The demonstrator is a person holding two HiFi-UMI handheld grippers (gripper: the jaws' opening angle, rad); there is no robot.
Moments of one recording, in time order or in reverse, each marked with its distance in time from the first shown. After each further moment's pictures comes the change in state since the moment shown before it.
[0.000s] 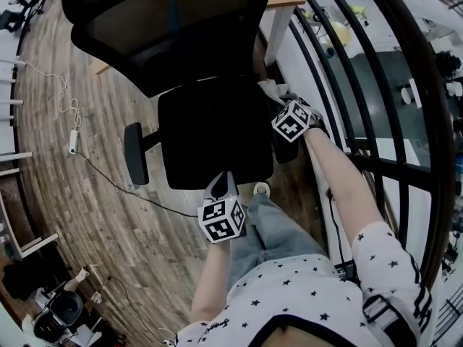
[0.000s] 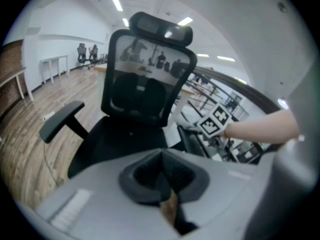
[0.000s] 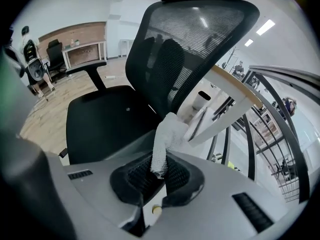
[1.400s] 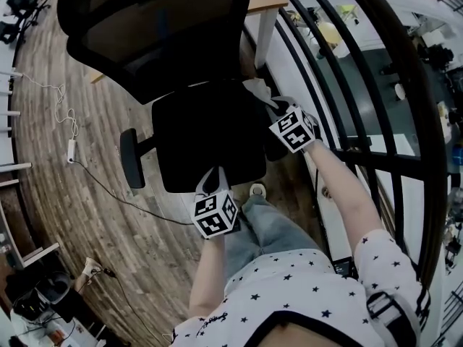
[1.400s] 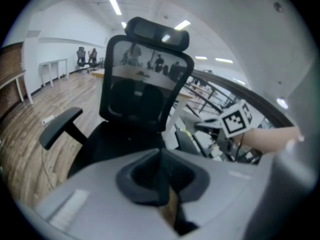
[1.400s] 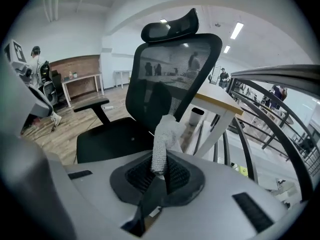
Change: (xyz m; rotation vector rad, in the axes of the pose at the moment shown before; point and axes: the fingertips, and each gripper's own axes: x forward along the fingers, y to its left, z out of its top) left arm 0.000 -0.009 0.020 0.015 -0.036 -0.002; right arm -0.083 -0.002 0.033 0.182 -0.273 0.017
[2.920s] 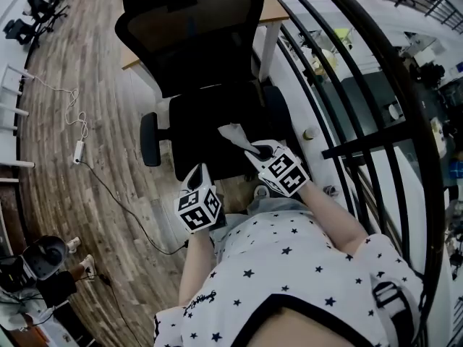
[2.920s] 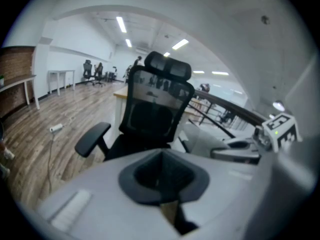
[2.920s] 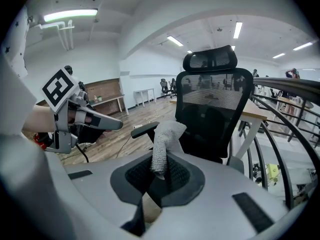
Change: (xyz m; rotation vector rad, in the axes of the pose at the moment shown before) left arm -0.127 0.090 -0.018 0.009 -0.174 0.014; right arm -0.129 0.260 0.040 0.080 -0.174 0.239
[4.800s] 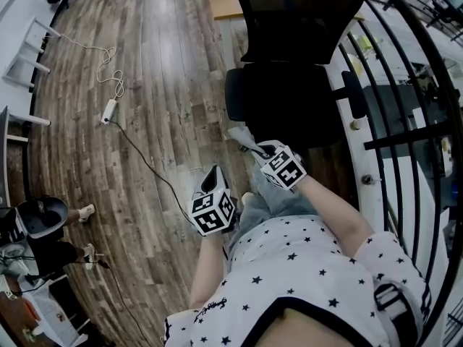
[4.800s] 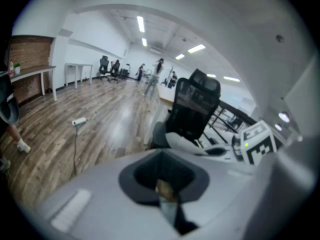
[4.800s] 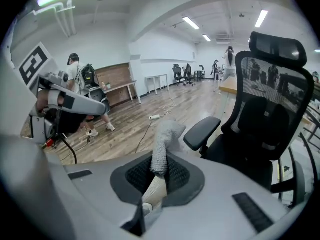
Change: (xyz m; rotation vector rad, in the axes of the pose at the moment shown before) left arm -0.172 0.299 -0.030 -0.107 0.013 0.052; right arm 0.207 0.292 0.050 -0.051 0.158 0.088
